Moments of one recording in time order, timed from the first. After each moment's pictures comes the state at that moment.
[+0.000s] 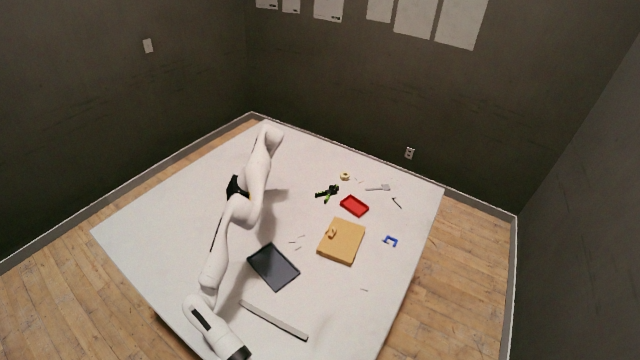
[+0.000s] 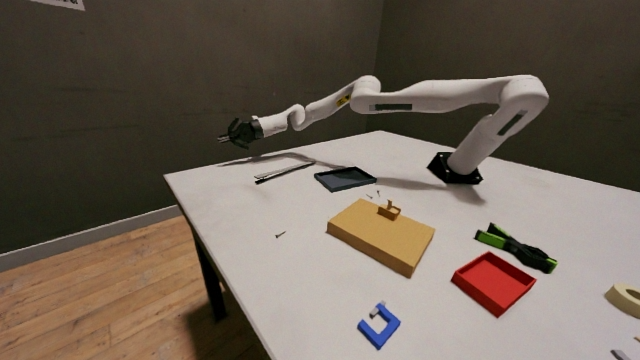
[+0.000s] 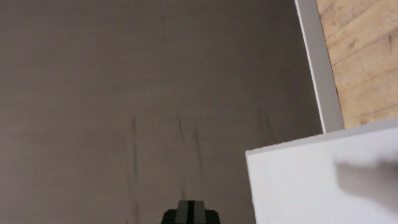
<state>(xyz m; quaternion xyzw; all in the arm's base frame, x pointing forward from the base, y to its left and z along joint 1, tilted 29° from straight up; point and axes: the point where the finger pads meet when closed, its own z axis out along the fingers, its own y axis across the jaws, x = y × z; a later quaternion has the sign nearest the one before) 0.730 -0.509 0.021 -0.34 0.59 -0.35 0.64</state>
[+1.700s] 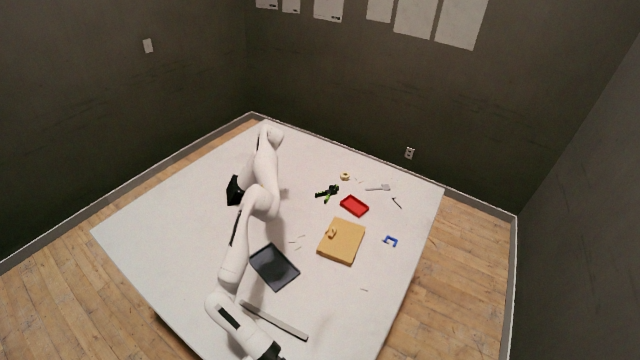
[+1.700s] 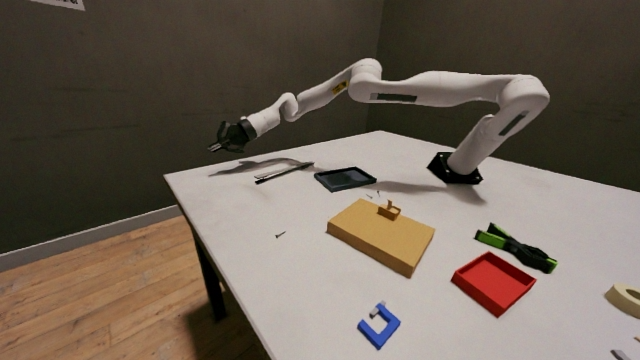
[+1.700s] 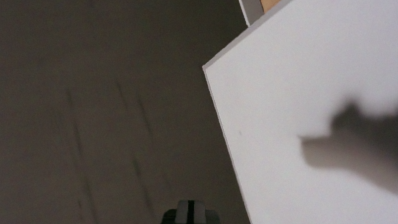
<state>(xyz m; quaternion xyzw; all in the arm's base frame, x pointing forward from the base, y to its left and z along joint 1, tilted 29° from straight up) 0.769 -0.438 0.060 -0.37 0.62 -0.24 0.65</state>
